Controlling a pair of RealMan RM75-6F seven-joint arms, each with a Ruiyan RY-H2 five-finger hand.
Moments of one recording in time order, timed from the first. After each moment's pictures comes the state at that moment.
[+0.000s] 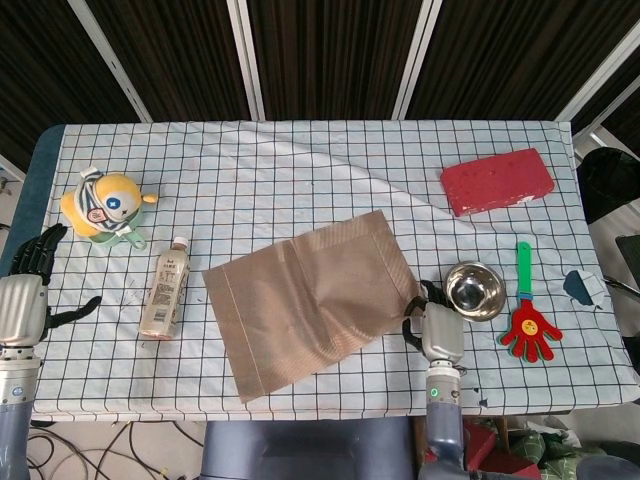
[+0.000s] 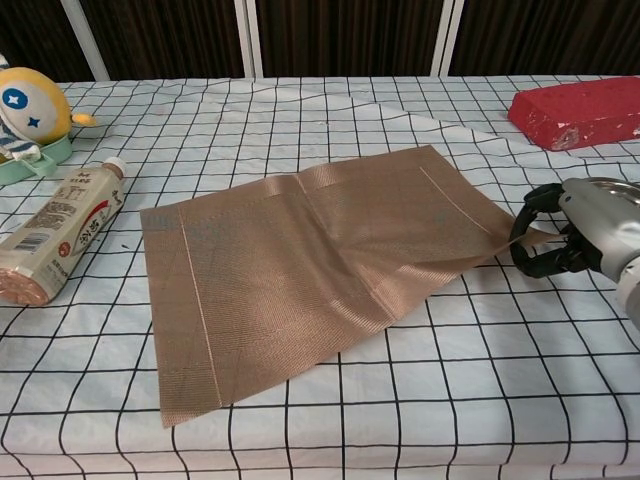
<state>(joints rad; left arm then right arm) -0.22 -1.27 -0.18 -1.52 1.44 1.50 -0.10 0.41 -1.85 0.21 -1.61 -0.92 1.50 -0.50</state>
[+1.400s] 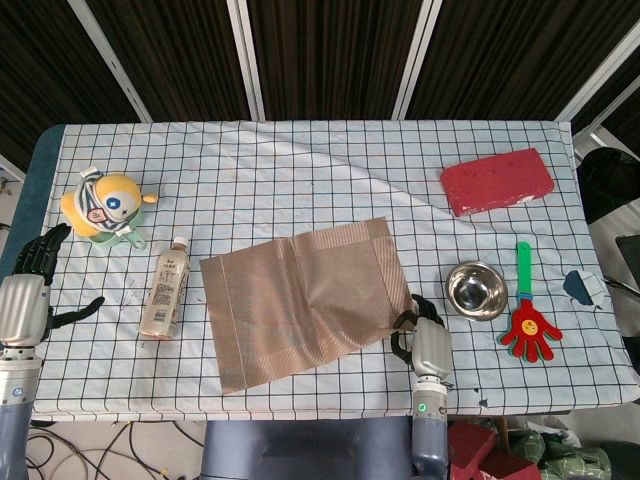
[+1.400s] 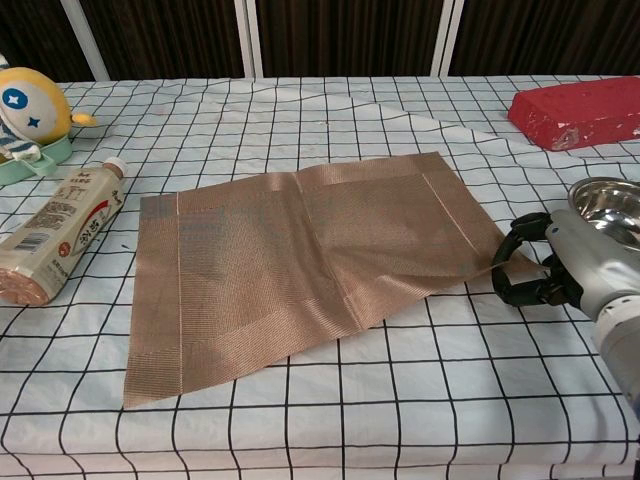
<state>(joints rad) -0.23 -1.26 -0.17 -1.53 1.46 1.50 -0.13 0.31 -1.97 0.21 -1.57 -1.00 1.51 -0.46</state>
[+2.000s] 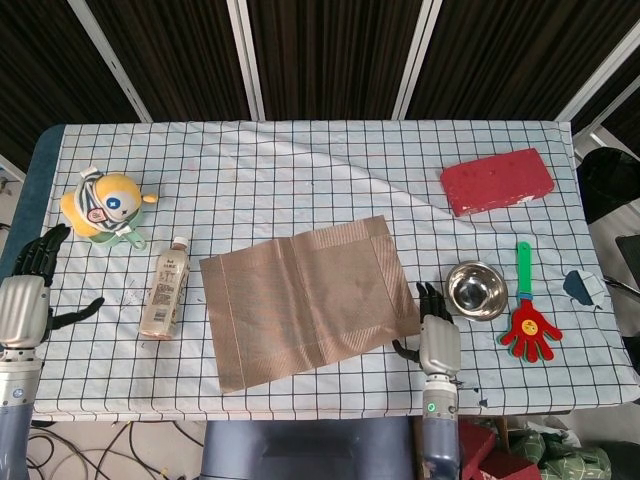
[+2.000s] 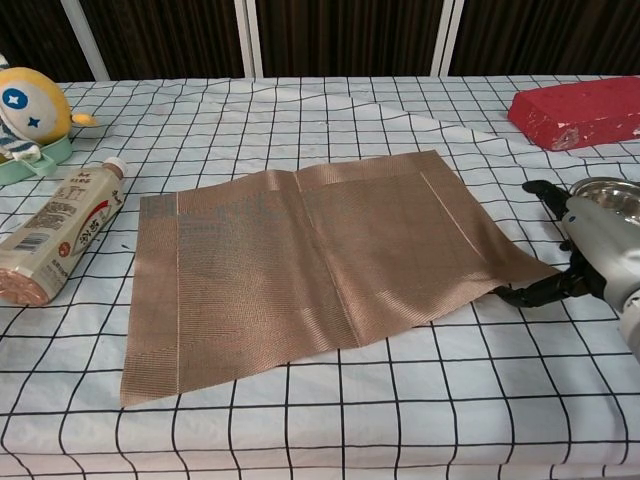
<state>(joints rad) -0.22 -1.27 -0.17 -1.54 1.45 1.51 -0.11 0.29 -1.90 0.20 -1.60 -1.06 1.50 -0.50</state>
